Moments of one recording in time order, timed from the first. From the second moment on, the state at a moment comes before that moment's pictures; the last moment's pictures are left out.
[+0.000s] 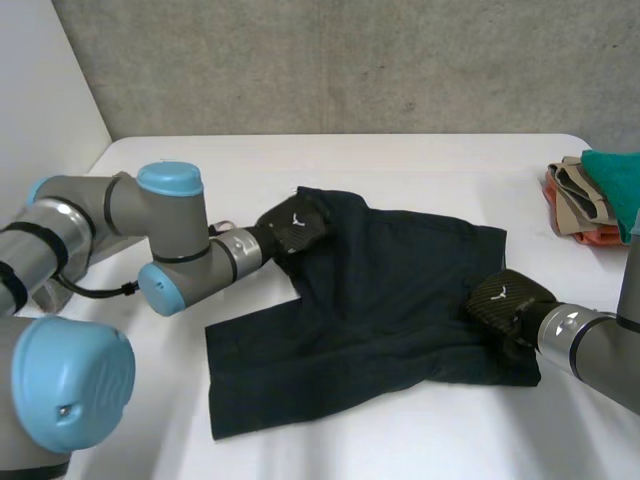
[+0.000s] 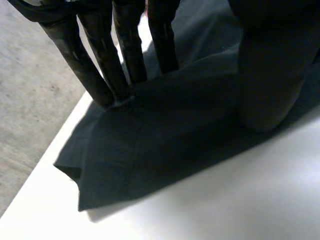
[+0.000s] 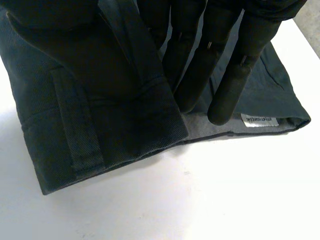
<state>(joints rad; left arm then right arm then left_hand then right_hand) 4.28 -2.74 -0.55 2.95 -1.01 3.89 1.75 -1.16 1.70 0.13 1.24 2.24 0.56 0.55 0.55 0.54 0.37 1.10 1.17 1.19 1.20 1.03</state>
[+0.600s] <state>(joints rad) 4.31 -2.52 -0.93 3.11 -1.52 3.86 1.79 -1.15 1.67 0.13 1.27 2.36 1.11 1.12 1.12 1.12 0.94 1.10 1.17 1.19 1.20 1.03</state>
